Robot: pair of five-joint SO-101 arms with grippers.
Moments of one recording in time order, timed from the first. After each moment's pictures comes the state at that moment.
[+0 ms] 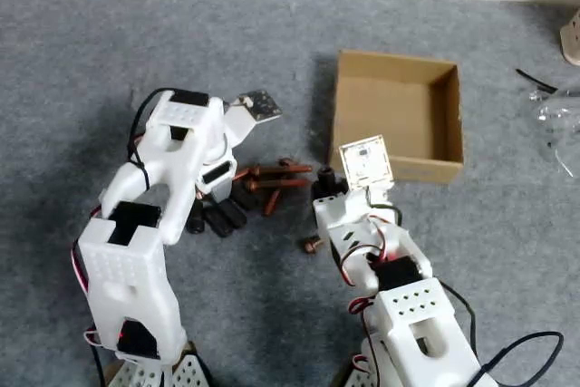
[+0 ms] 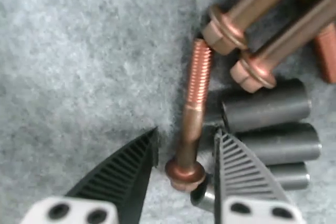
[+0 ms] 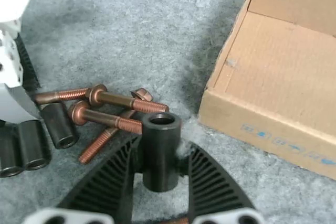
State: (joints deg) left arm 4.5 26.4 4.4 73.5 -40.2; right arm -23.8 -56.2 78.5 19.0 2.4
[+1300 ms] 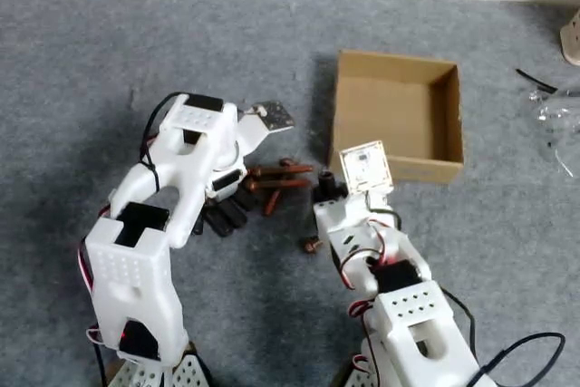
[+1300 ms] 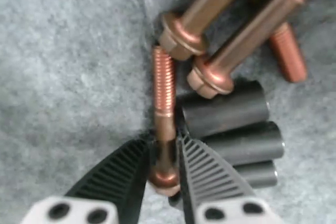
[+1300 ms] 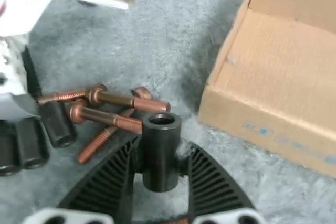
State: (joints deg) left arm 5.0 26.9 4.7 74.8 -39.9; right arm -23.6 -56.4 82.2 14.5 2.4
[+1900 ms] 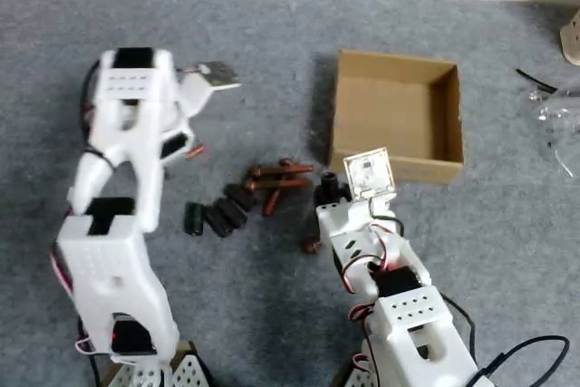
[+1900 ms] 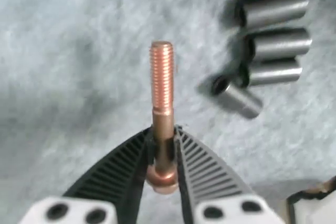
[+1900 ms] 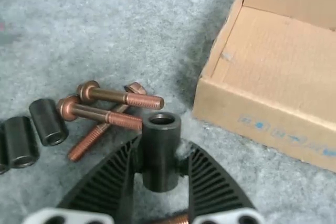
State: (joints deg) left arm -9.5 24.1 -18.1 100.8 -49.5; right arm -22.9 -56.4 85.2 10.7 2.4
